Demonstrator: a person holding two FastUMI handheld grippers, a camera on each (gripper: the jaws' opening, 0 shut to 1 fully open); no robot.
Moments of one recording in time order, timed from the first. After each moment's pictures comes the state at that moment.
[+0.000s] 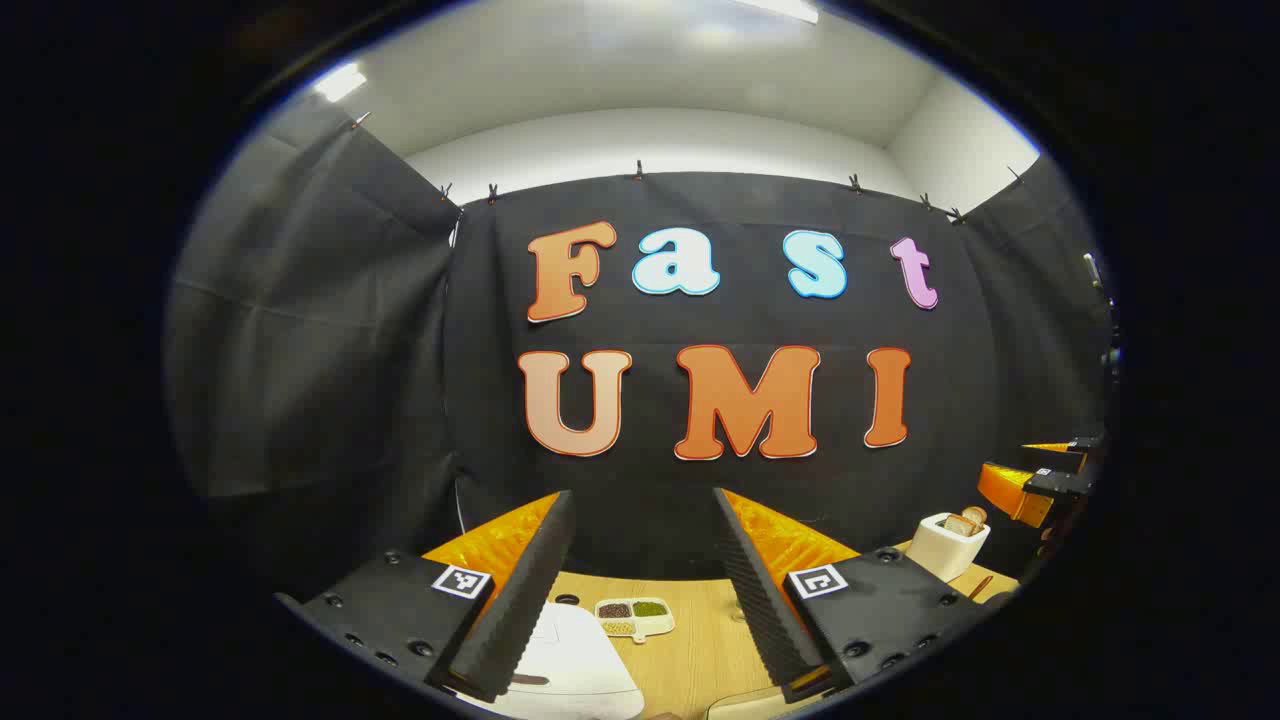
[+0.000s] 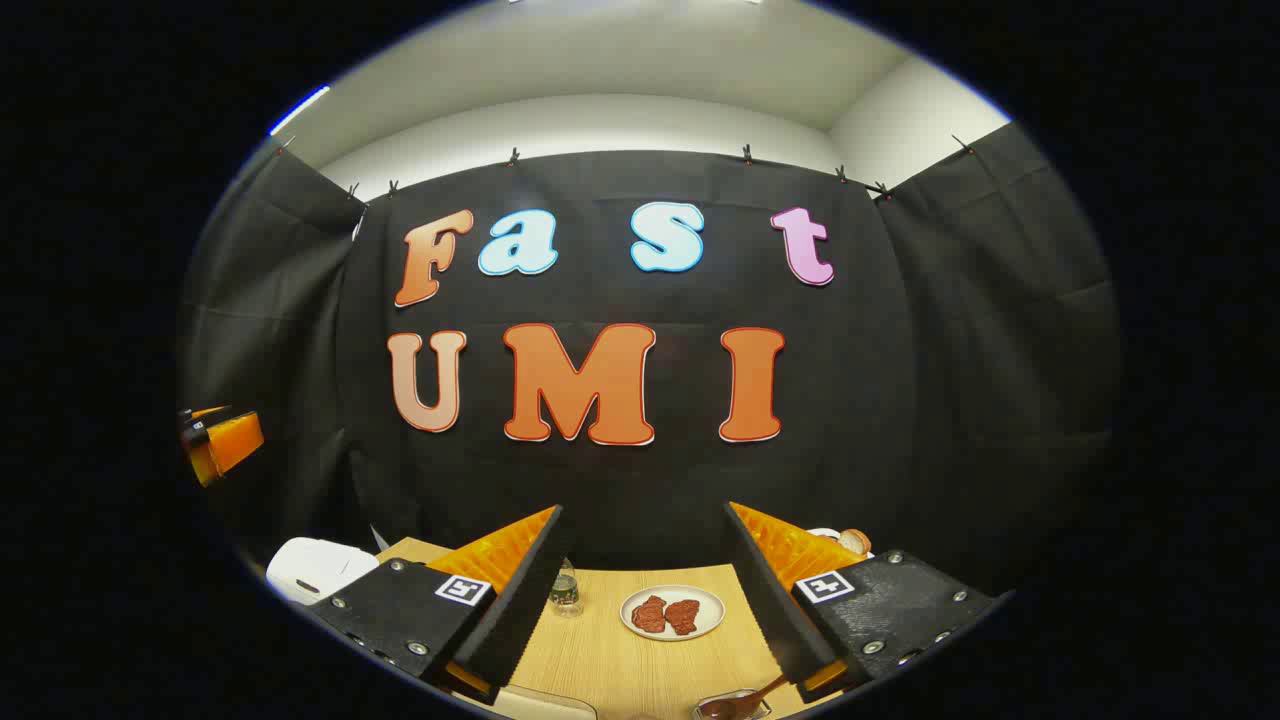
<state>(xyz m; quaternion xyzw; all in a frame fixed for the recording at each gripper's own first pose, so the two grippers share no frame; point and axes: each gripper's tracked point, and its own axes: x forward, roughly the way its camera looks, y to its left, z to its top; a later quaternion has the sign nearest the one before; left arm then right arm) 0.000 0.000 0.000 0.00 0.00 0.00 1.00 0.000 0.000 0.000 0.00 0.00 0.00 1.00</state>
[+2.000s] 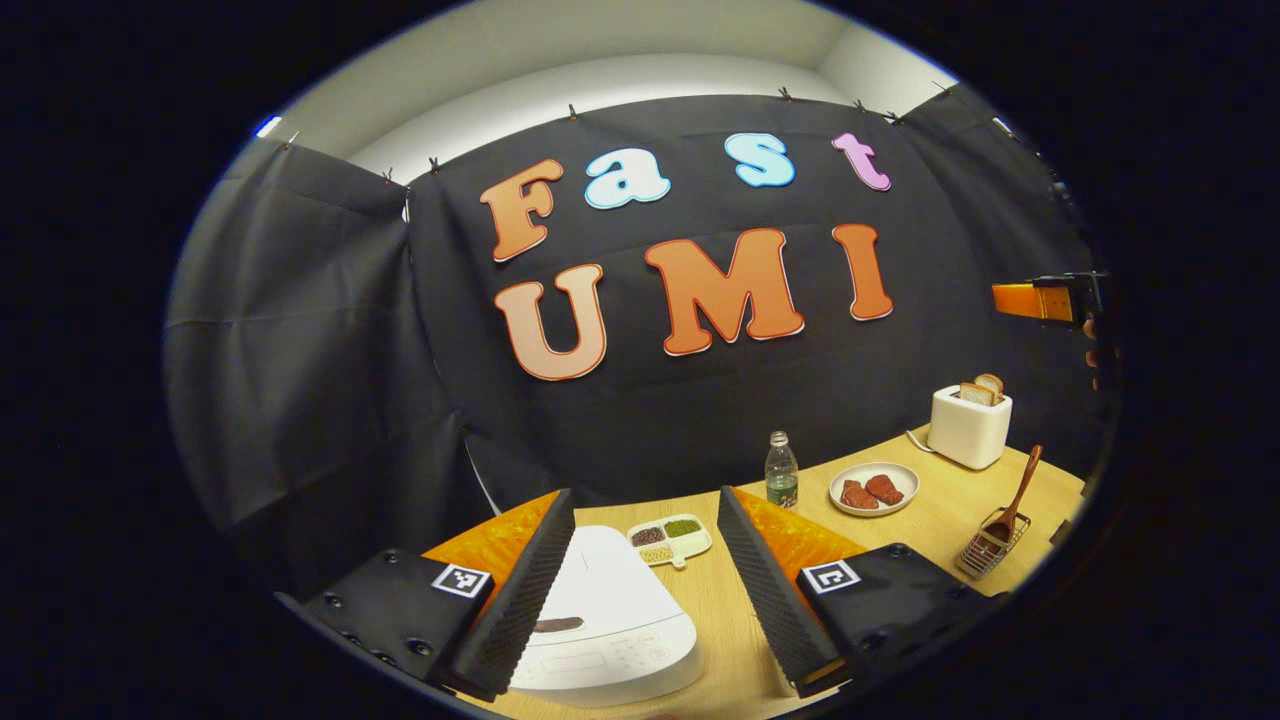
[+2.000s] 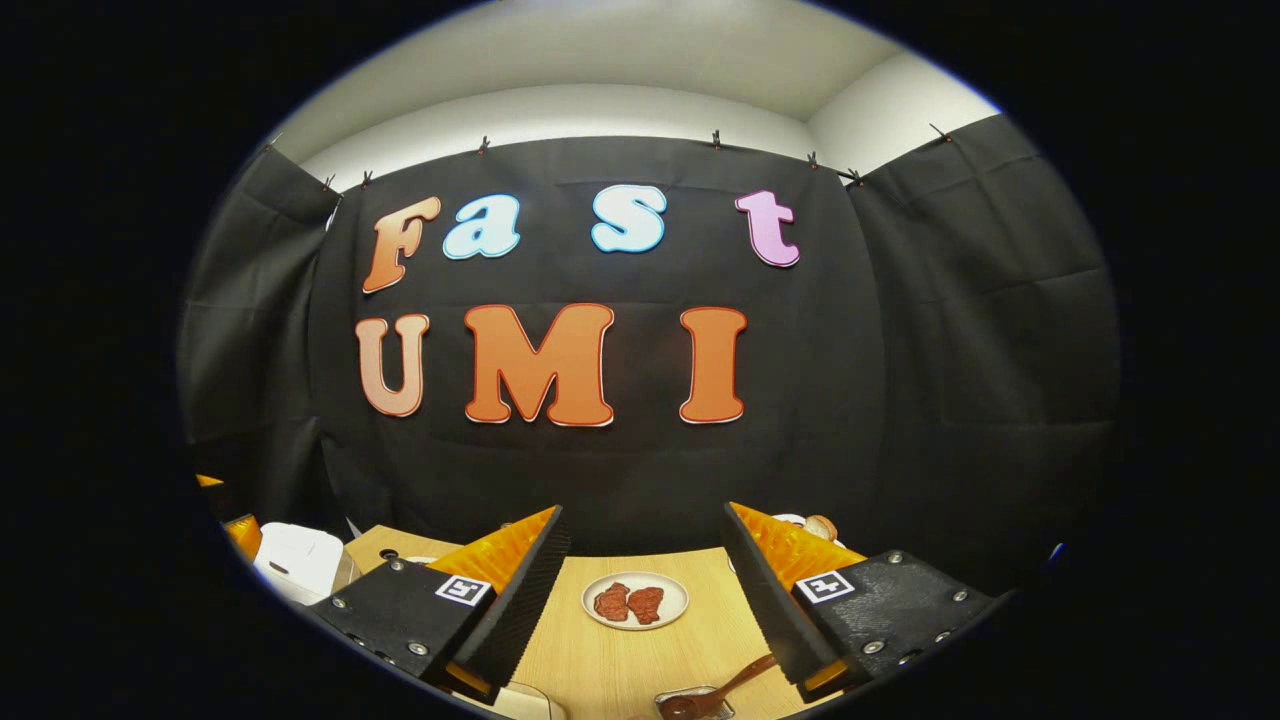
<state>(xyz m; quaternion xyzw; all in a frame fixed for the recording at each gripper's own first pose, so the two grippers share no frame) -0.034 0.010 -0.130 0.11 0.11 -0.02 0.99 0.003 -0.050 -0.035 0.00 0.03 -0.04 1.00</state>
